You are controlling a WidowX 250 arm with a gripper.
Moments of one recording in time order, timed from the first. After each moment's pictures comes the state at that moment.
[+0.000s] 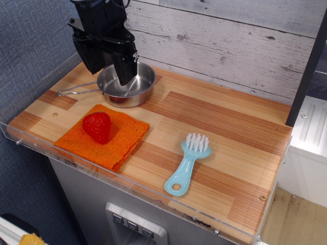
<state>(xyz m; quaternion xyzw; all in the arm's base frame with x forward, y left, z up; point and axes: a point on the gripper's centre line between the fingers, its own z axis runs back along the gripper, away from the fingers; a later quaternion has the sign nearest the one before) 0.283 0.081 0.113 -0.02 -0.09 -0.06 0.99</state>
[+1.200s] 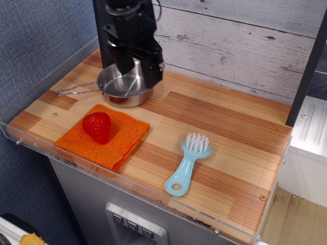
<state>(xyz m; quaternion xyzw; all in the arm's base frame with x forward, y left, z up) 0.330 0.064 0.082 0.00 -0.11 -0.12 0.99</state>
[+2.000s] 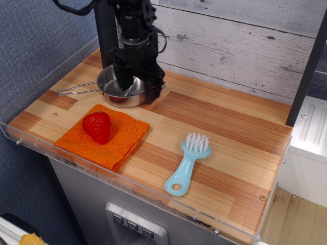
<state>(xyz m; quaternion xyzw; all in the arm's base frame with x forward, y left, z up) 0.357 0.092 0.023 0.04 -0.07 -0.08 0.99</state>
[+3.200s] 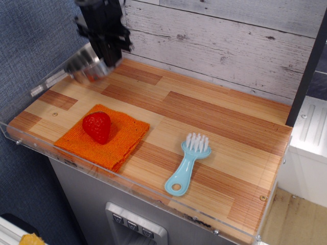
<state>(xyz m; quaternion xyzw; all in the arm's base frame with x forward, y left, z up) 0.339 0.125 0.094 0.00 -0.13 -0.05 0.99</state>
